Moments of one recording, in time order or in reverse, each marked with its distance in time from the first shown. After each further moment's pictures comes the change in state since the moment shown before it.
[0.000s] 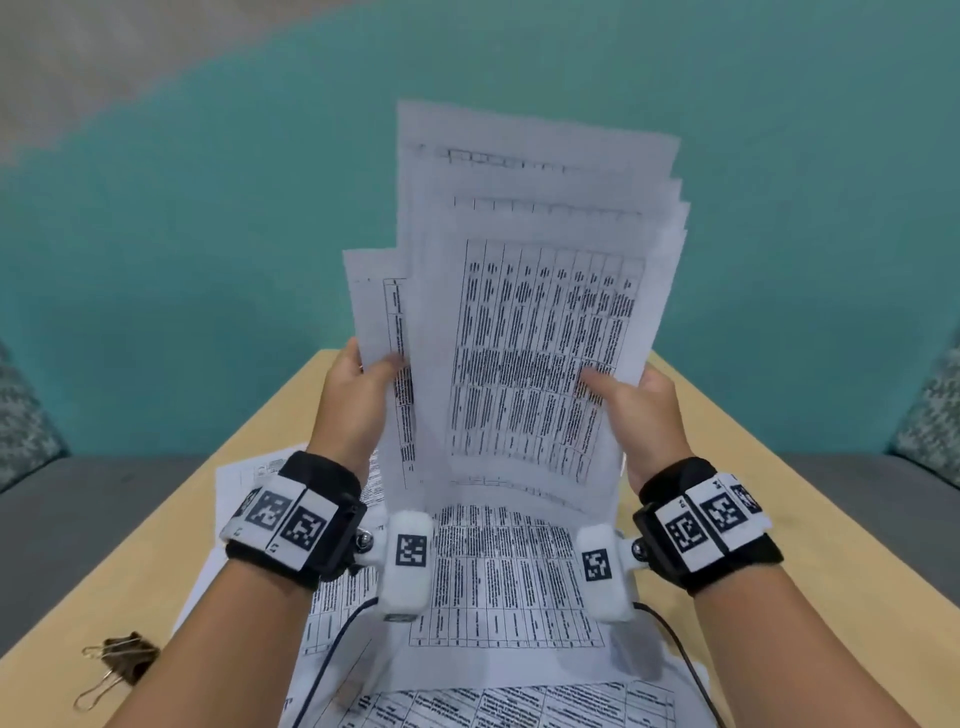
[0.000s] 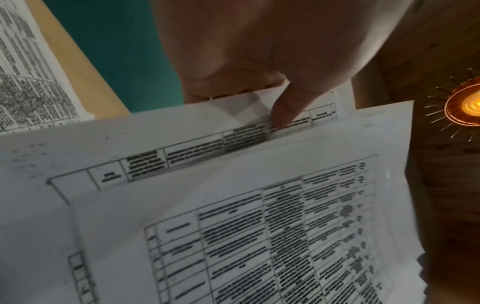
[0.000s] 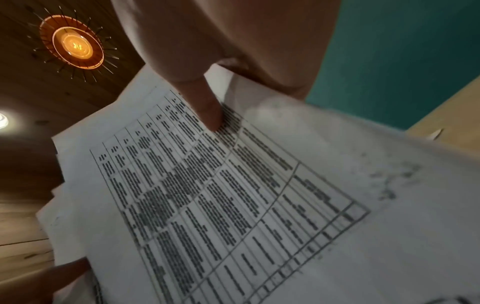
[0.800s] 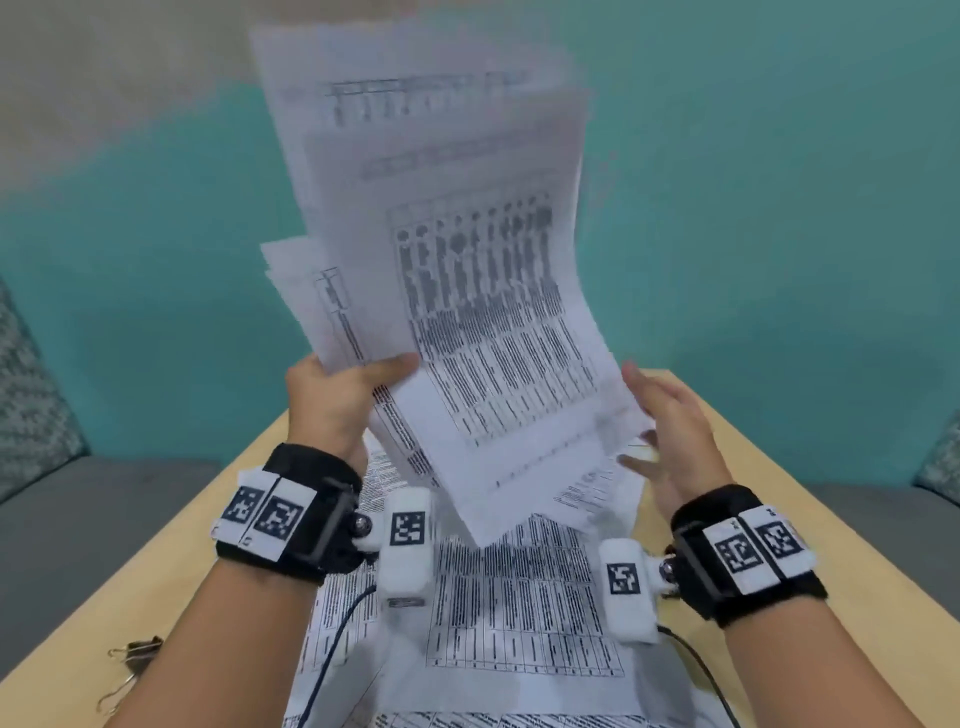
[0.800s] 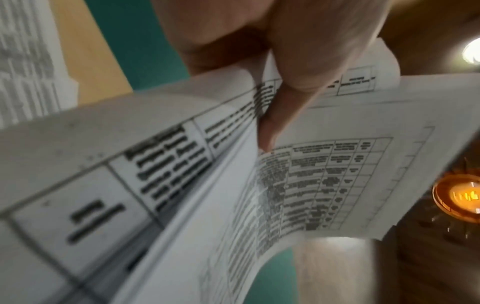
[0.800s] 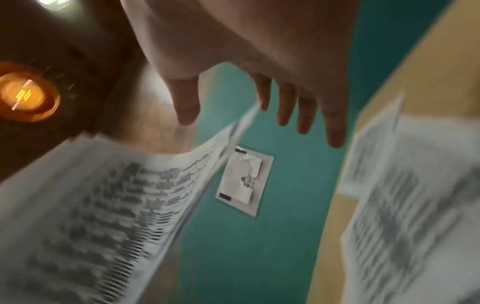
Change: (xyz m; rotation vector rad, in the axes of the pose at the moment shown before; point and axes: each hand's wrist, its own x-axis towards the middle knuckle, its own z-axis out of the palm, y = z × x) left_hand 0.003 0.030 -0.019 -0.177 0.210 -0.018; right_hand 0.003 0.000 -0.008 0.077 0.060 0.258
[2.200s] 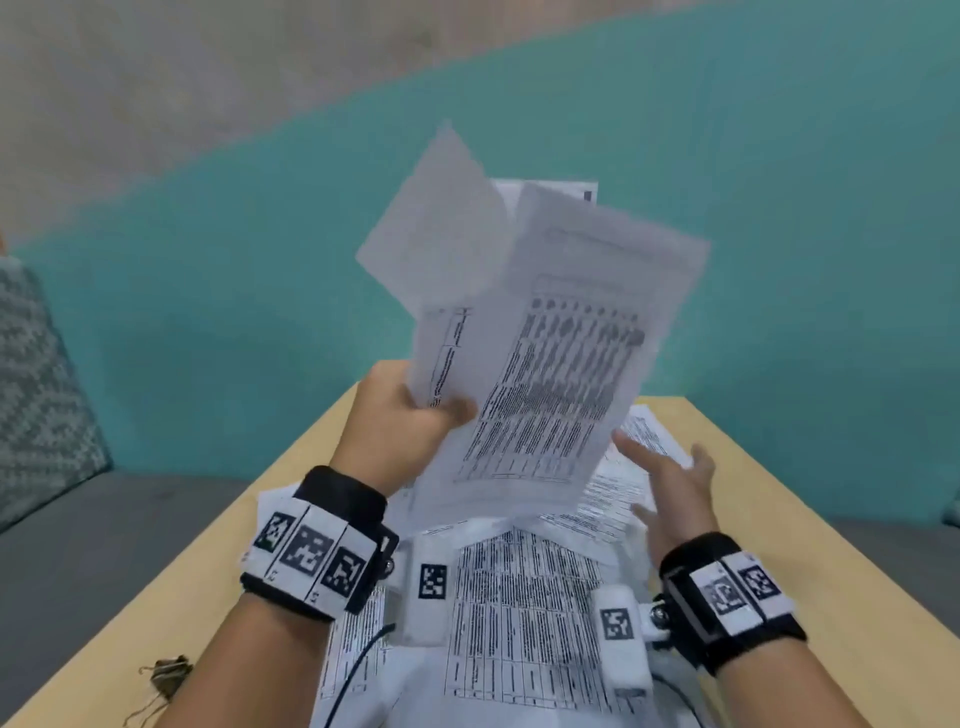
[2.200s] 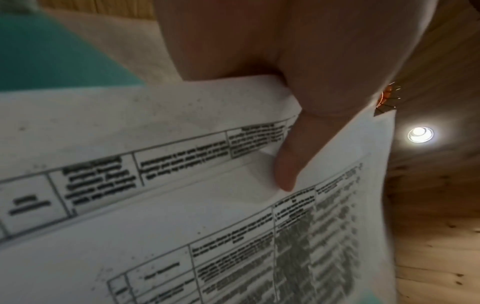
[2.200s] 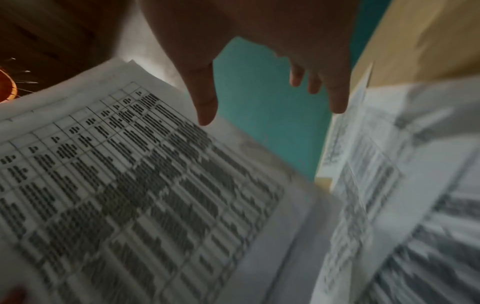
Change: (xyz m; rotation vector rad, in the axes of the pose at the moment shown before) left_hand -0.018 0.018 0.004 0.542 -0.375 0.353; right_hand 0.001 0.027 0.011 0.175 0.082 0.072
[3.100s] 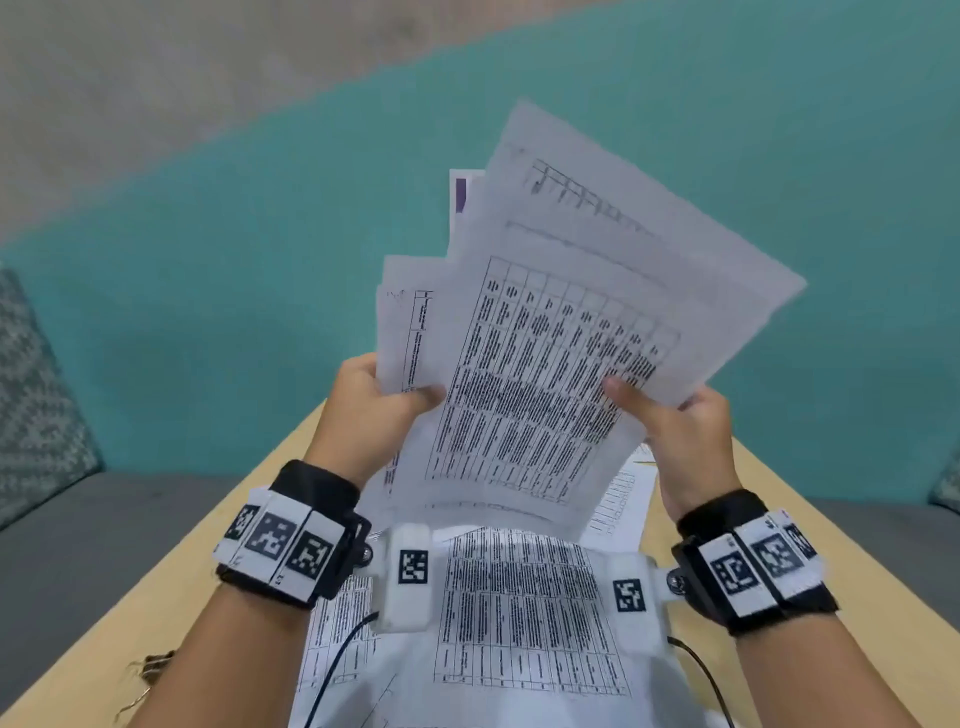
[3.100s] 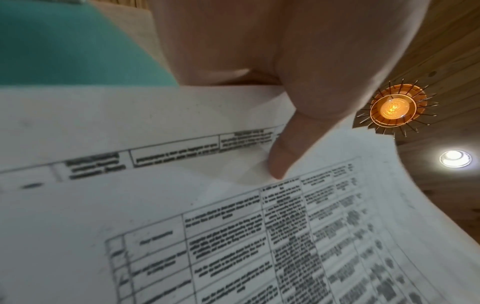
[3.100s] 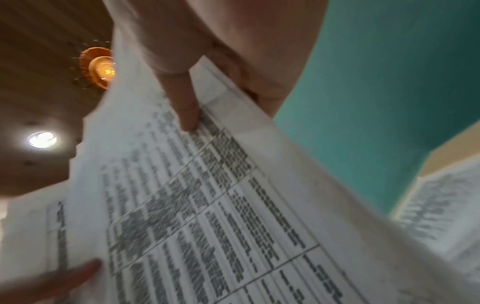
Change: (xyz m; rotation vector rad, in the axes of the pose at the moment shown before) left_hand 0.004 -0.009 -0.004 -0.165 -0.003 -0.100; right_hand -0.012 -0.044 0.002 -0.082 -0.291 -0.521
